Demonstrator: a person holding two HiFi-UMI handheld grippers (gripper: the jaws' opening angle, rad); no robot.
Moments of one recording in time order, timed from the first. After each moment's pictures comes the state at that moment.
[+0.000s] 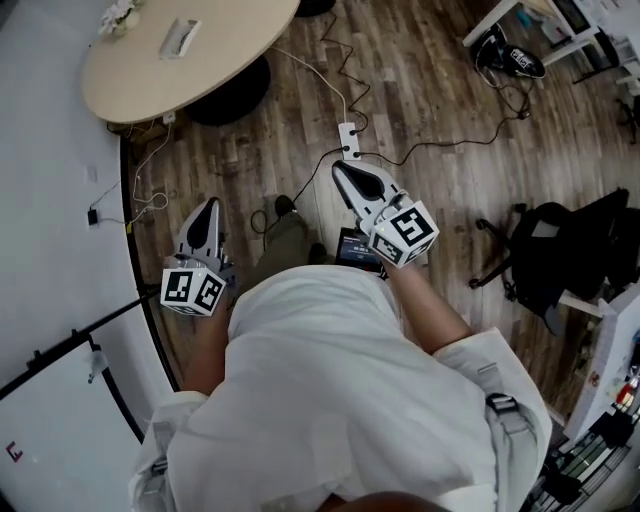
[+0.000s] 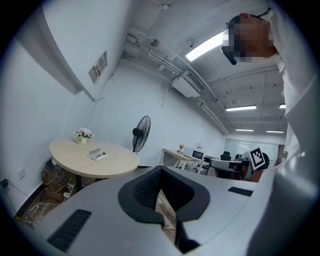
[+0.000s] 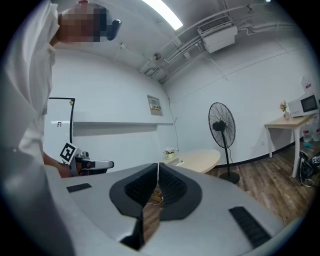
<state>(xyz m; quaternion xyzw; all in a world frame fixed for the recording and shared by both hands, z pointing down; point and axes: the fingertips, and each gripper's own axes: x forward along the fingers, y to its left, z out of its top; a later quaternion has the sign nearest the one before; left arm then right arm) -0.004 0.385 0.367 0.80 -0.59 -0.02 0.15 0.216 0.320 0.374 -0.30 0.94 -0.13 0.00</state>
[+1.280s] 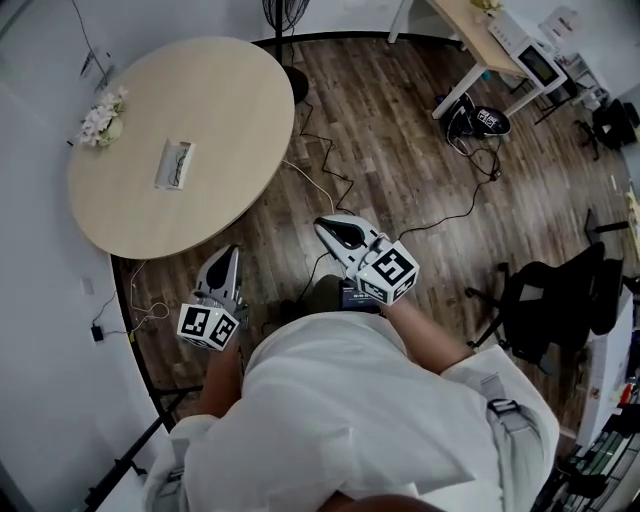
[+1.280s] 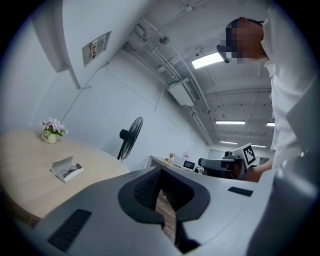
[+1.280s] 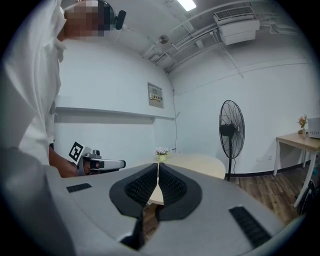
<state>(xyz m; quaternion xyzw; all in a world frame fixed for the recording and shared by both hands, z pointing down) -0.069 0.114 0.360 0.85 -0.49 -0.08 0.14 0.099 0.083 0.342 -0.29 0.95 -0.07 -0.06</state>
